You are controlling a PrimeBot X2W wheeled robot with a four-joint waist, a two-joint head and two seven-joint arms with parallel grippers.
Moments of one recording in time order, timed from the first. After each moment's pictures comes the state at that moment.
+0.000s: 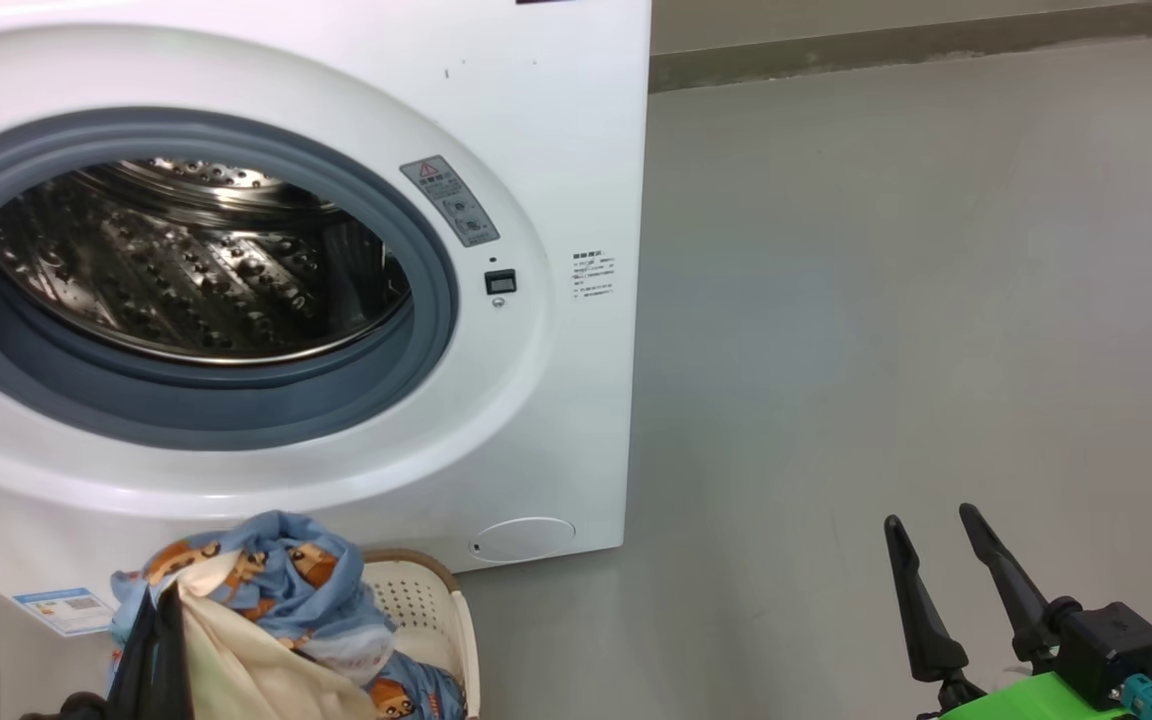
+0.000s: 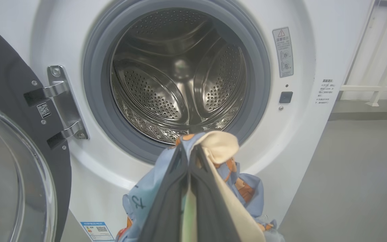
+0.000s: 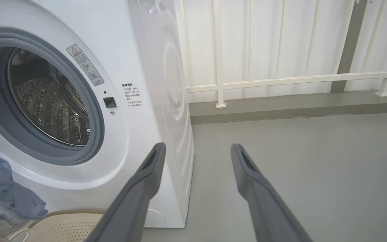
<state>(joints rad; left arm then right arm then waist) 0.14 0.11 0.02 -0.02 -0.21 0.06 -0.25 0.07 -0.05 0.00 0.01 0.18 0.12 -0.21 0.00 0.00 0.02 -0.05</state>
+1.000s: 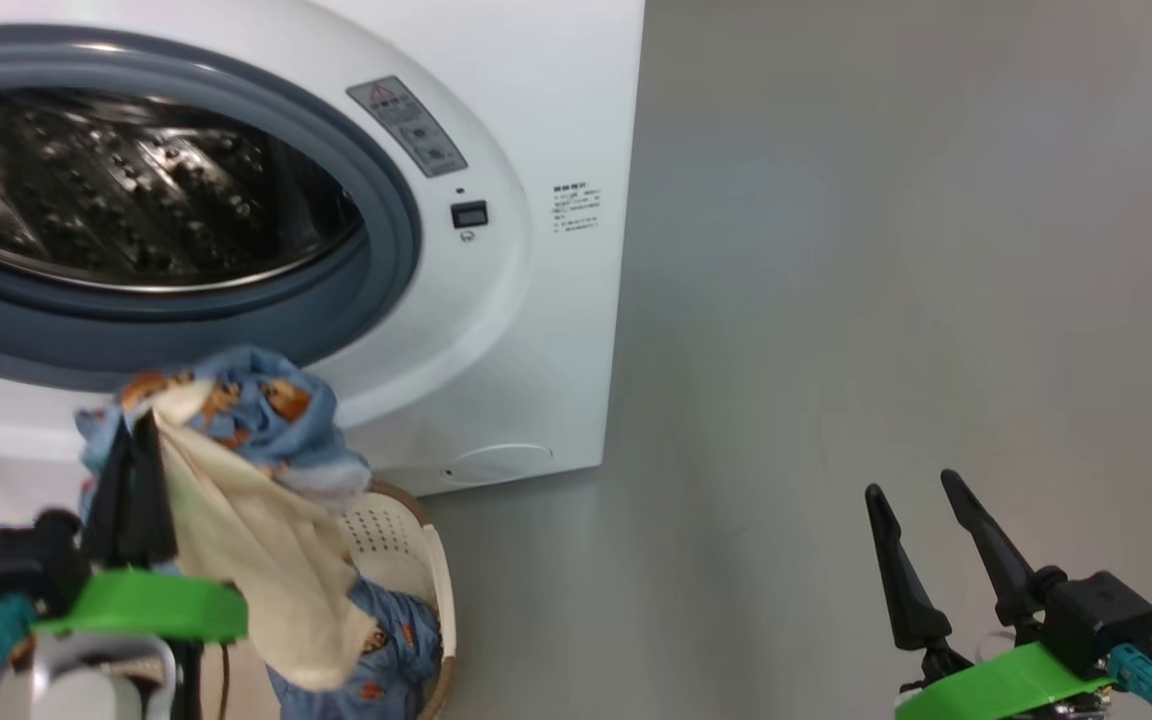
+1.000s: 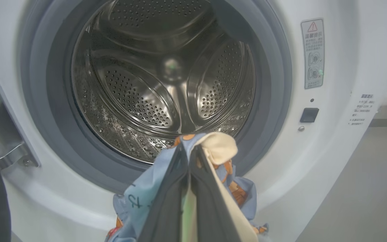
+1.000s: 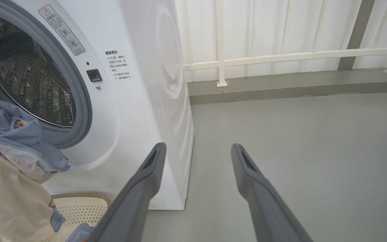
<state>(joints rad) -0.16 0.11 0.02 0.15 -0.23 0.02 -0.25 0.03 -0.05 0.02 -0.01 0.18 0.12 -0.20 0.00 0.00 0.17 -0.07</state>
